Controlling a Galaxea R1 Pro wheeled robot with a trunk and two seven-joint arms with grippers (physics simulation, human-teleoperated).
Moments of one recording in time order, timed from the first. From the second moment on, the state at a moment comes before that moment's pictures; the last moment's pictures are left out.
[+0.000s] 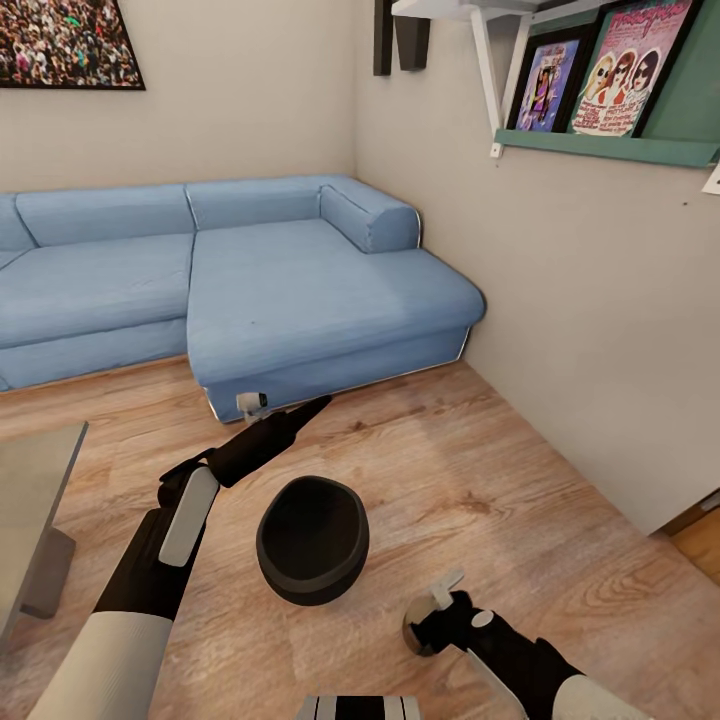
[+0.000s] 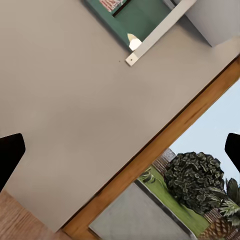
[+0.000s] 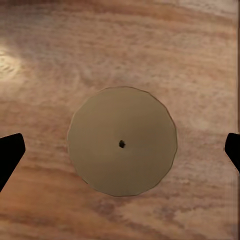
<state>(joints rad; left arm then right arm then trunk) -0.64 -0.02 0.00 -1.29 0.71 0.57 -0.90 -0.58 -0.08 0.80 -0.47 -0.34 0.17 0.06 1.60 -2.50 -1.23</state>
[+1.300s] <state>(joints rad) -0.64 -0.02 0.00 -1.29 0.71 0.57 -0.90 -0.60 -0.08 0.80 -0.48 -0.34 0.17 0.04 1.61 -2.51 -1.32</state>
